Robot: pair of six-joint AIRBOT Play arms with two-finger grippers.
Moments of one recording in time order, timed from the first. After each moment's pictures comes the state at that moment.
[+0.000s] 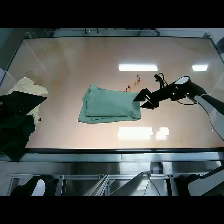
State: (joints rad) left arm 0.33 -0.66 0.95 -2.52 1.43 1.89; right arm 0.03 -1.81 1.25 -0.58 1.16 1.24
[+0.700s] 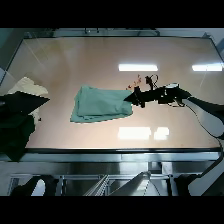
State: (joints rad) left arm 0.33 -0.68 0.95 -2.54 1.47 1.88; right arm 0.10 -1.90 1.25 -0.19 1.17 1.08
